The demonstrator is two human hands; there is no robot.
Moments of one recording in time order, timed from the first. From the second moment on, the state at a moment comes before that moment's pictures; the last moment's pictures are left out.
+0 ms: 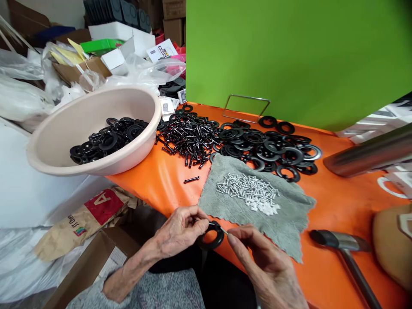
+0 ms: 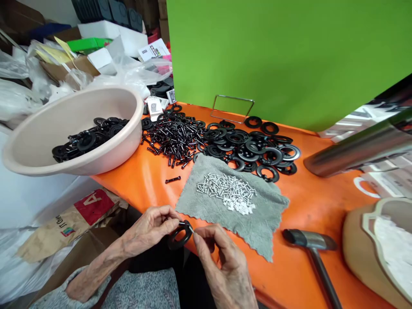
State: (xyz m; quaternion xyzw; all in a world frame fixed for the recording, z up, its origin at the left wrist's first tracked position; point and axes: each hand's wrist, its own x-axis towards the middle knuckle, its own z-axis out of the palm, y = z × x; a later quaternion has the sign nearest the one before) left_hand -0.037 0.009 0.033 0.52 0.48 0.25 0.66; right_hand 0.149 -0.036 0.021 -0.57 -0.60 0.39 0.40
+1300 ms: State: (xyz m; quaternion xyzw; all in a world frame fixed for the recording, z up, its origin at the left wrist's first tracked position) left_hand -0.038 0.009 0.039 0.65 0.45 0.25 0.55; right_hand 0.150 -0.030 0.006 -0.50 -0.74 0.26 0.38
